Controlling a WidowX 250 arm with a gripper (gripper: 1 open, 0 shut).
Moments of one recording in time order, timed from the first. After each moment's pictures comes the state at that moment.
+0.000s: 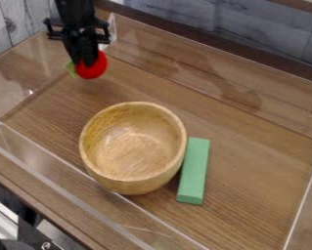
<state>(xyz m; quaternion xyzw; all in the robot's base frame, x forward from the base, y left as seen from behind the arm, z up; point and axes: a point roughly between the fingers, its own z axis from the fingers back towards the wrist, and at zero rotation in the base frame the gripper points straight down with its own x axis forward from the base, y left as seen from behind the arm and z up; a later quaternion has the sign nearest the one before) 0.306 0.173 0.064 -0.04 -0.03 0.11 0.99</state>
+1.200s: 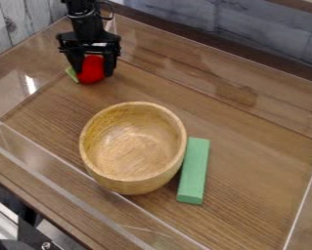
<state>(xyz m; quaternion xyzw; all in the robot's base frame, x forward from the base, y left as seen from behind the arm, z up) 0.331 0.179 0.024 -0.03 -0.05 0.21 0.98</state>
